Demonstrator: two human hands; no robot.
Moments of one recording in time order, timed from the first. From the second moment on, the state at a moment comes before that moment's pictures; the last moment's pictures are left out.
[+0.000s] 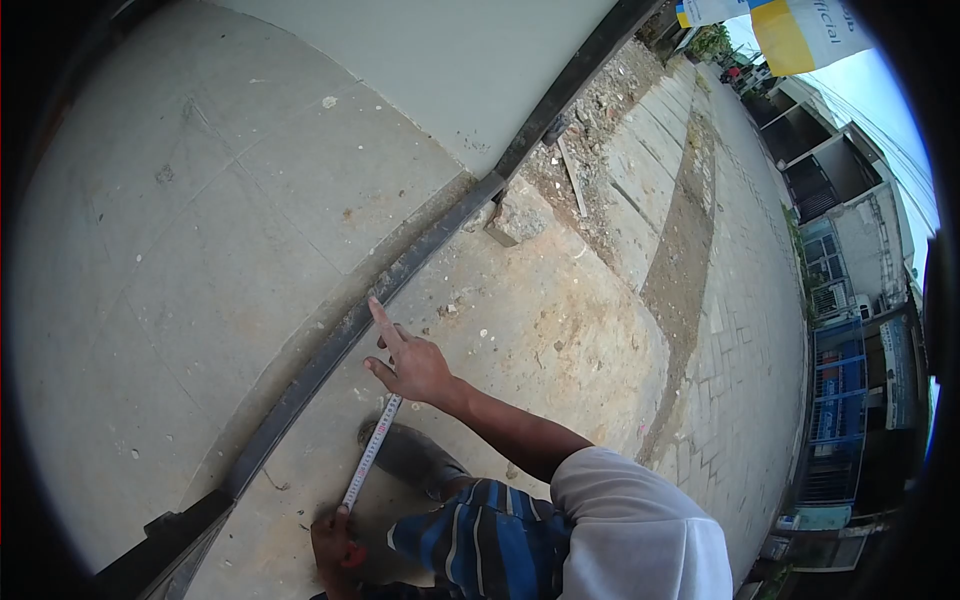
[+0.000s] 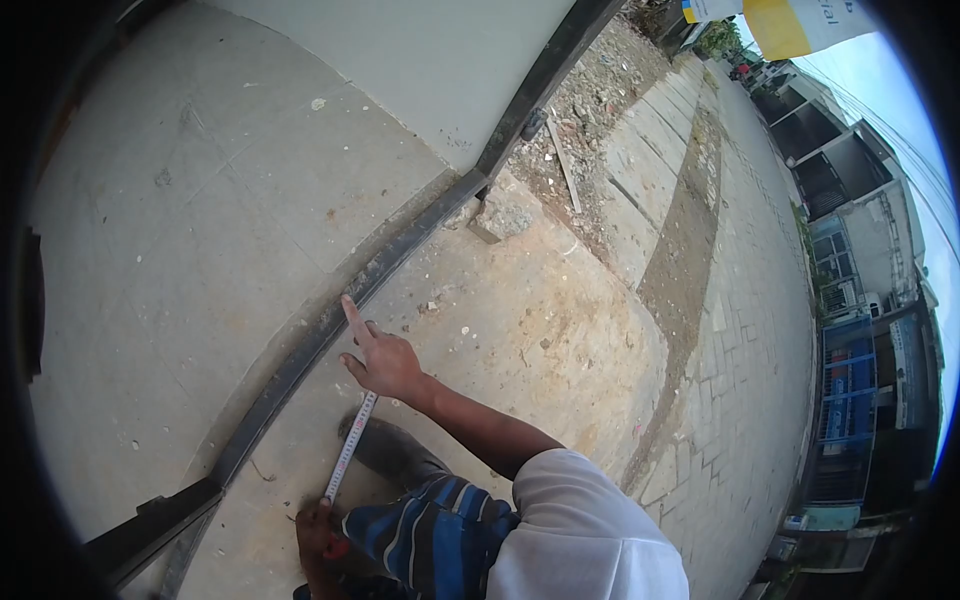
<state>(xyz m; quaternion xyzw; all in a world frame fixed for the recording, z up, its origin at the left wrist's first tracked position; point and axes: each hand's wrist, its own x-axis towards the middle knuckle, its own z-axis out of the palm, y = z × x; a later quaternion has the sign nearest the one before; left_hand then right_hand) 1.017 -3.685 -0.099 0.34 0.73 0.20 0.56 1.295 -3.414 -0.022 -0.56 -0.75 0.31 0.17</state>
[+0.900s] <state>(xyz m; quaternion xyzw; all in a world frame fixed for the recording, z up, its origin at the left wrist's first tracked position) 1.016 -3.684 -0.098 0.33 0.73 0.19 0.57 1.310 -3.396 -0.034 -0.64 -0.69 0.28 0.18</state>
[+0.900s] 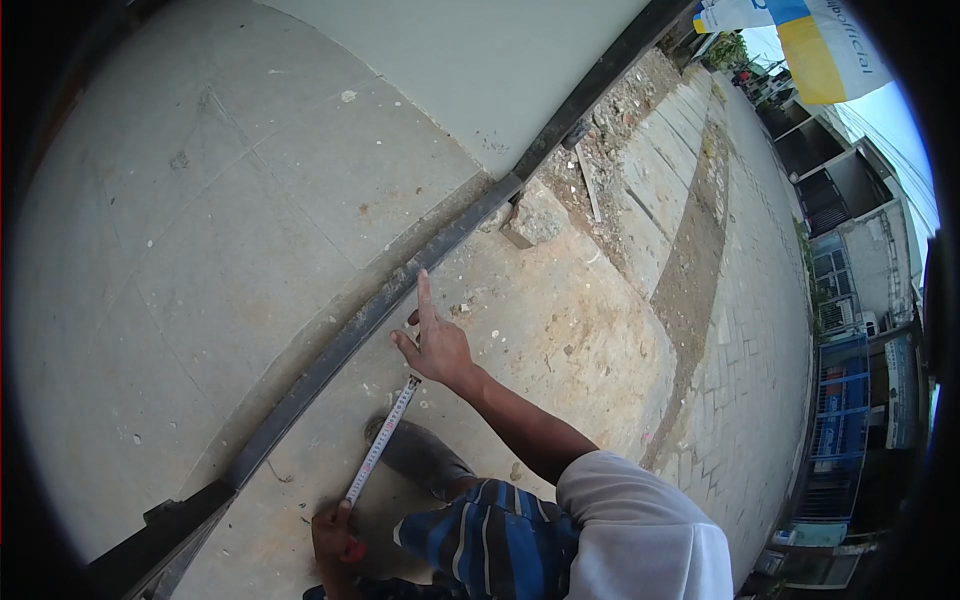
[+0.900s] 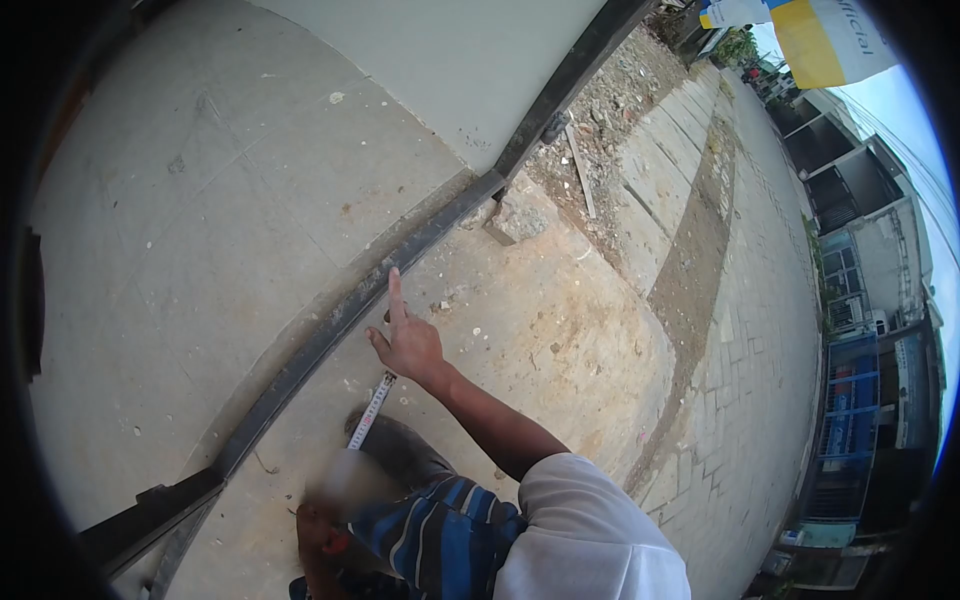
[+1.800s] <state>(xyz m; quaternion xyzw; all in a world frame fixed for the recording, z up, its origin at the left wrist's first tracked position) 1.023 -3.688 -0.086 0.28 0.70 0.23 0.62 1.322 -3.436 -0.051 -0.53 -0.72 0.37 0.24</state>
